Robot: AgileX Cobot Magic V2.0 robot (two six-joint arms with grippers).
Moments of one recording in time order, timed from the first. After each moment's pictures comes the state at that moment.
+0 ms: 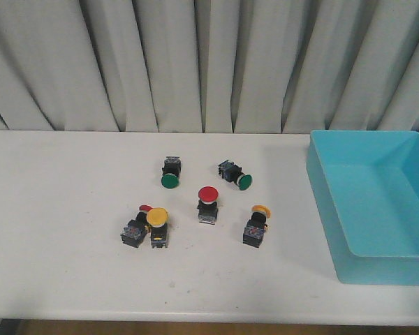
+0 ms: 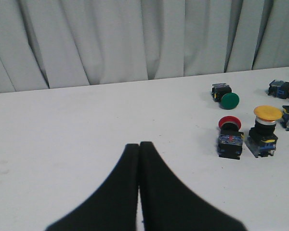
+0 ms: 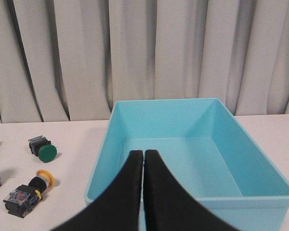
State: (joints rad) left arm -0.04 -0.01 0.03 0.03 0.20 -0.04; right arm -0.04 -0.01 0.03 -0.09 0.09 0.10
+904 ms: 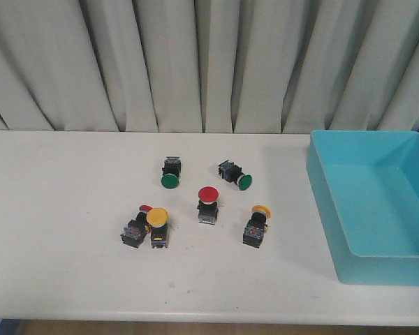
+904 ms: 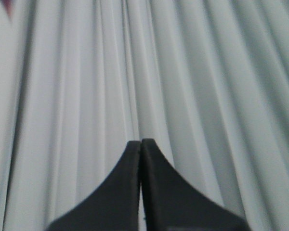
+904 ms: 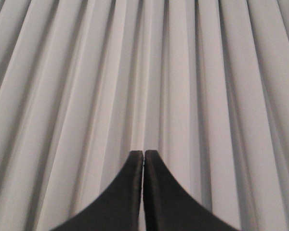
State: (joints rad) left arm -0.04 0.12 -0.06 0.03 -0.95 -0.01; right arm -0.04 0.27 -0.39 -0.10 -0.65 0.03
